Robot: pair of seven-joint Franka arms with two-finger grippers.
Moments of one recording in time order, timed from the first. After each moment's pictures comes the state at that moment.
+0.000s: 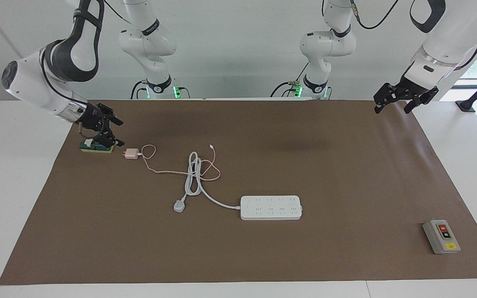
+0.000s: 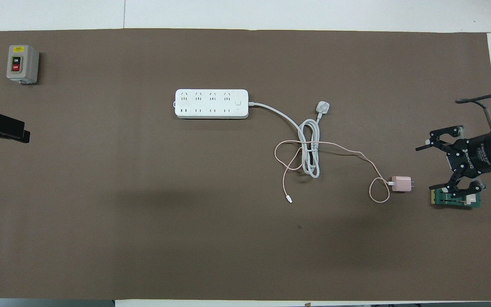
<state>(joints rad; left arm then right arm) -0.06 0.01 0.03 -1.55 -0.02 1.50 0.04 -0.11 0.01 -0.13 -2.03 0.43 1.75 0.98</state>
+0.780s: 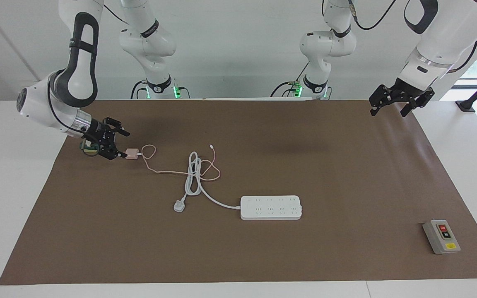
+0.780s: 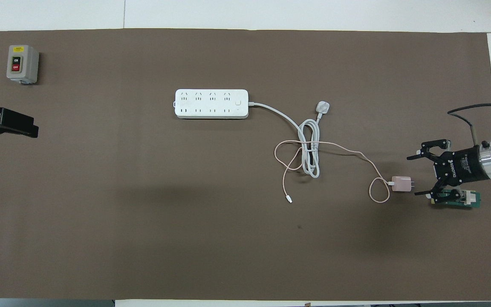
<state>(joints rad) -0.08 0.01 0.03 -1.55 -0.02 1.53 0.04 -0.19 0.11 -0.13 -2.16 0.53 1.86 0.94</state>
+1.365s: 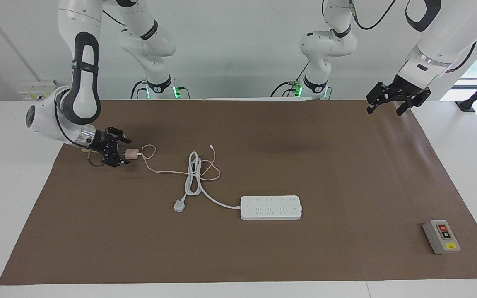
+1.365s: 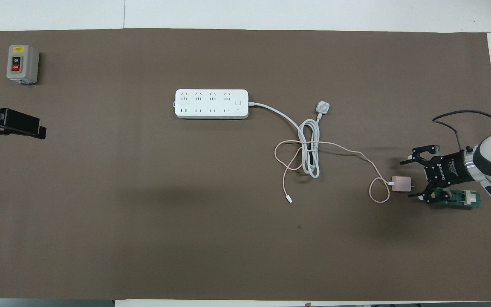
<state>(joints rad) -0.08 0.01 0.03 -1.55 -0.10 1.52 0.05 -0.20 0.20 -0.13 -2.17 0.53 1.94 0.87</state>
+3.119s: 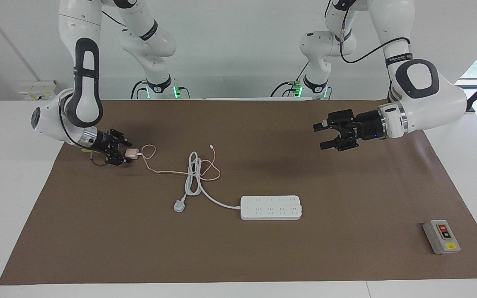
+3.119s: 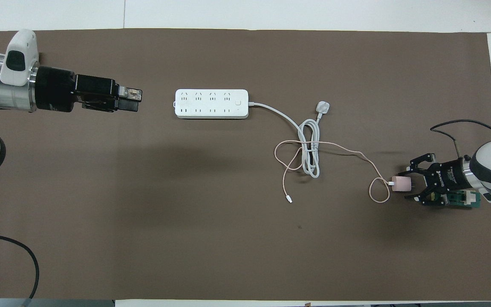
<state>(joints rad) -0.06 0.24 0.03 -1.70 -1.18 1.63 0.43 -0.21 0.20 -0.14 -2.22 0.53 1.99 0.79</state>
